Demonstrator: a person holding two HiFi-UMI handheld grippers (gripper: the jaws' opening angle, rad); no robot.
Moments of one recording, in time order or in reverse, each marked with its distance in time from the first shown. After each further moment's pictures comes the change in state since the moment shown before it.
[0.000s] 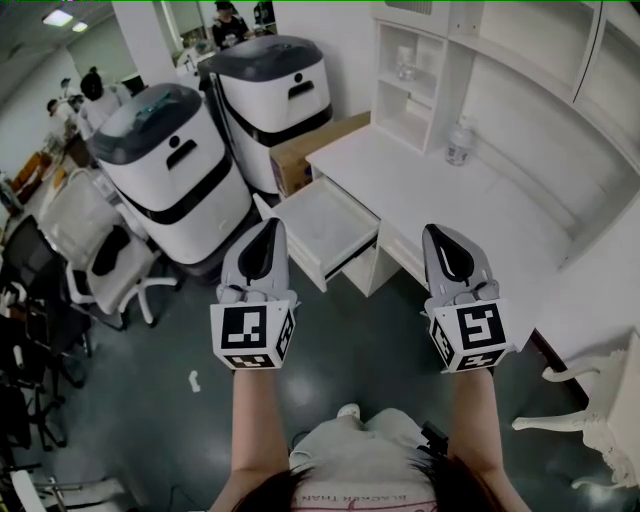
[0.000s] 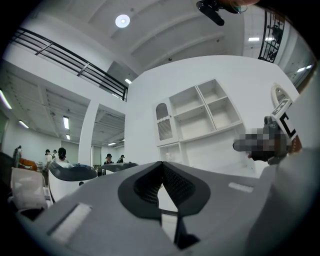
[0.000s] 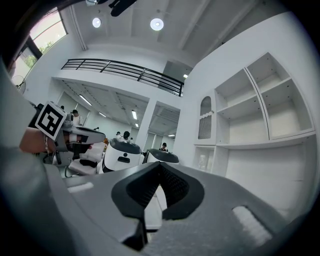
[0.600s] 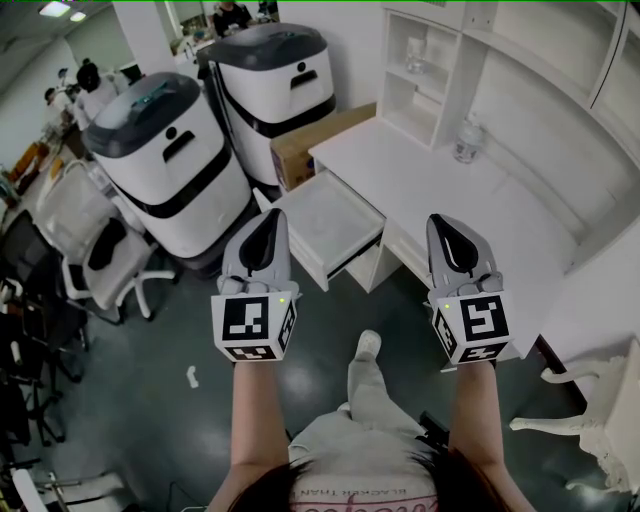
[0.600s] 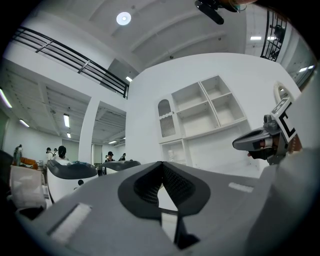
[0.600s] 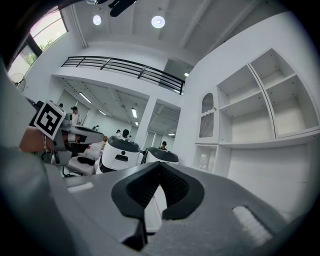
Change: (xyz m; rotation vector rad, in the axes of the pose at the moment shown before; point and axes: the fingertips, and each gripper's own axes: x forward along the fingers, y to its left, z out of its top) left arm 0.033 0.018 -0.018 -0.007 0.016 0.007; right arm 0.041 -0.010 -0.009 -0.012 0.011 -0.003
